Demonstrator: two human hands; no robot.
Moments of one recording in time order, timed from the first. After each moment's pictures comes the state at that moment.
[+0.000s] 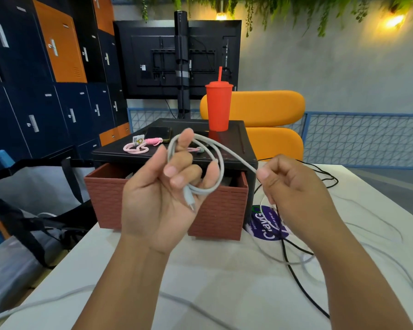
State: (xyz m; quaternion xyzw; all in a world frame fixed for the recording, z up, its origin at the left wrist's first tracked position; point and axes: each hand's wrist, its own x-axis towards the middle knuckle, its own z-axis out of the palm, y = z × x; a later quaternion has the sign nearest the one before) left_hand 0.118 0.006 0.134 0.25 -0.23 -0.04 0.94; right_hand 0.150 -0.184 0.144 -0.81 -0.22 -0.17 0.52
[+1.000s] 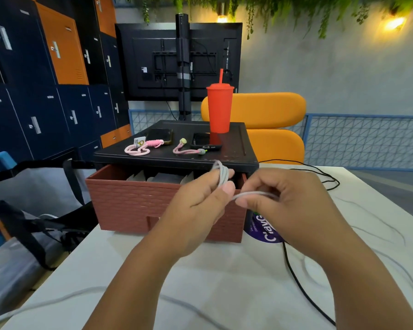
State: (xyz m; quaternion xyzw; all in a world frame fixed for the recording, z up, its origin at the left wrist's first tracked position) left_hand 0.111 -0.024 0.129 0.78 -0.19 0.19 0.56; right_hand 0.136 -0.182 0.152 -0.83 -0.33 -0.18 0.41
